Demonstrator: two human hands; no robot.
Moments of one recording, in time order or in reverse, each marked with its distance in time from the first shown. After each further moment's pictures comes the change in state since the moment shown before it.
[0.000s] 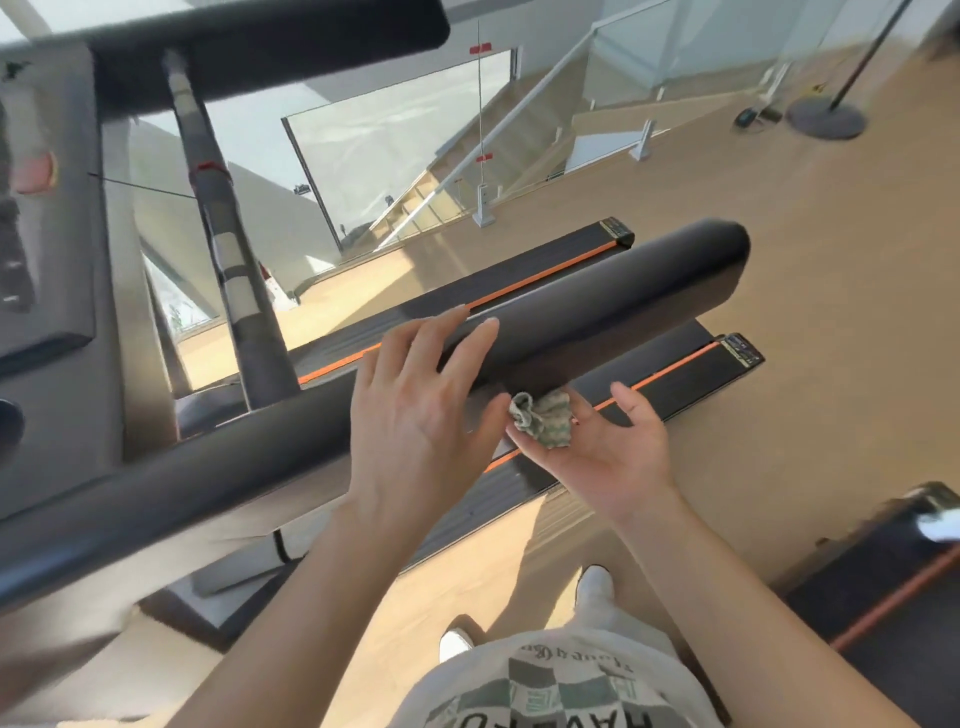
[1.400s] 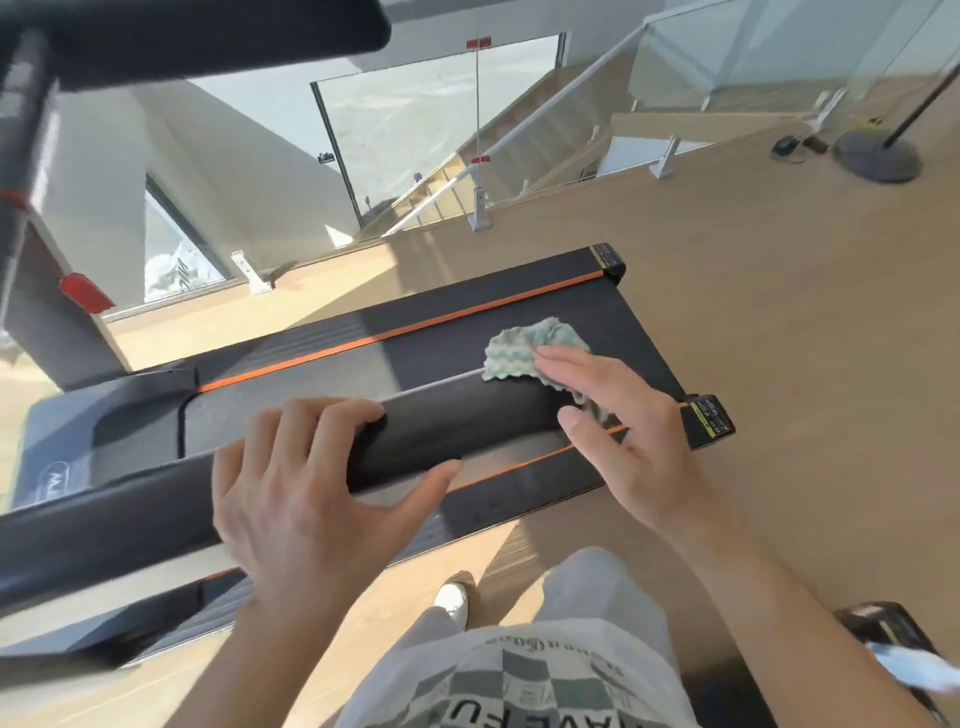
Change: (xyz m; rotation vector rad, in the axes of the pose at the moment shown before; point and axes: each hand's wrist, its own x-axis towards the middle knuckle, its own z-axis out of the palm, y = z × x) left_hand 0.108 0.135 0.109 0.235 0.214 -0.324; right_hand 0.046 -0.291 0.032 -1.885 -0.499 -0.928
